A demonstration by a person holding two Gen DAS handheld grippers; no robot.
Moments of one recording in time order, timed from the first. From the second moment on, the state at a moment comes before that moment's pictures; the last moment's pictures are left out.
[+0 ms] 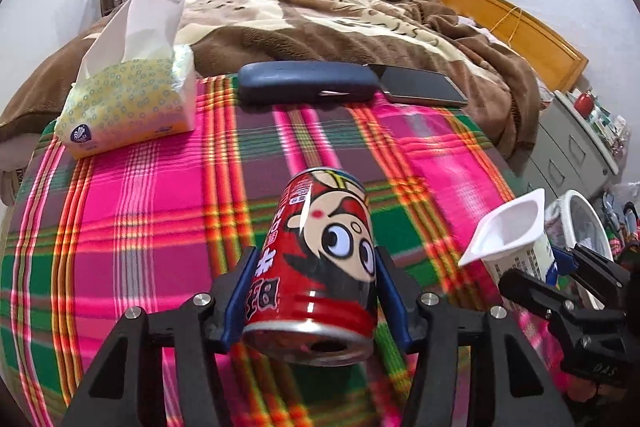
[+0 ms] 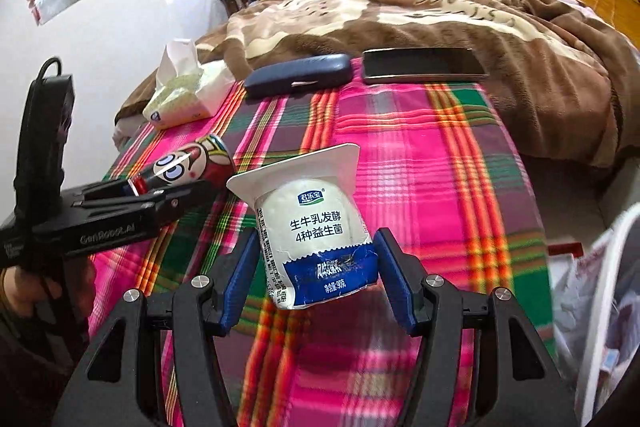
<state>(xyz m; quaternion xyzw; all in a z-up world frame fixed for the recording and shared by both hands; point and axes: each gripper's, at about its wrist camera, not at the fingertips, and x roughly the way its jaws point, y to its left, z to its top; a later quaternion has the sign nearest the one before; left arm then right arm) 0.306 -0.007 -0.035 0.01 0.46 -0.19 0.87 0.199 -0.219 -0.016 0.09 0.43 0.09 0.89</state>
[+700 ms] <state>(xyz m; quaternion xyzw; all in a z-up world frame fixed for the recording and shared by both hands) 0.206 -0.090 0.007 0.01 0.42 -0.27 0.87 0.105 -0.288 0.019 0.12 0.38 0.01 0.92</state>
